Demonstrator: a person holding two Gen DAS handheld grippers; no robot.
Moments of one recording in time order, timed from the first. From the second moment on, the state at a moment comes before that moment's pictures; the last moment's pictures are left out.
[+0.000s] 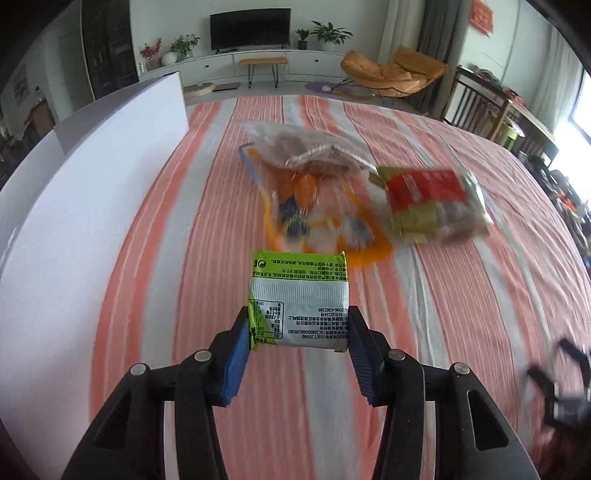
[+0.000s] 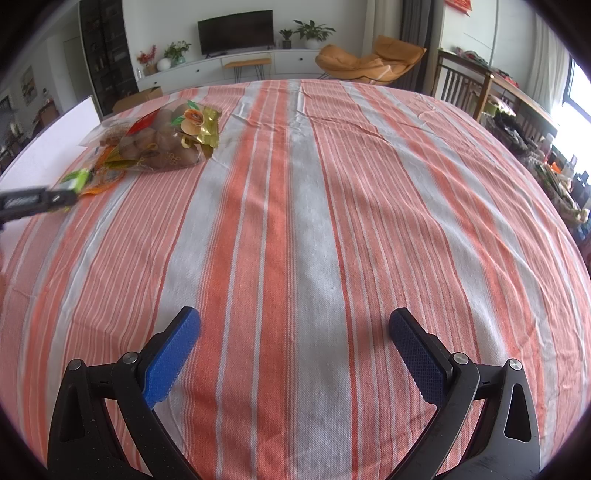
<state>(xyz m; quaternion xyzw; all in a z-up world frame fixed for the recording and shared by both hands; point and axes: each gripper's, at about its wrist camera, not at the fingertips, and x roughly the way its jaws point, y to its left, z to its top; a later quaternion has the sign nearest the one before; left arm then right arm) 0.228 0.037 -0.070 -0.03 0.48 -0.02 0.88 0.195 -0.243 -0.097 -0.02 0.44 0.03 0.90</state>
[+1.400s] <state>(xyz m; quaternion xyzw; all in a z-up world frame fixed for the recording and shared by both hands) 0.152 0.069 -0.103 -0.01 0.46 0.01 0.89 0.200 -0.241 -0.098 -0.02 0.44 0.03 0.90</state>
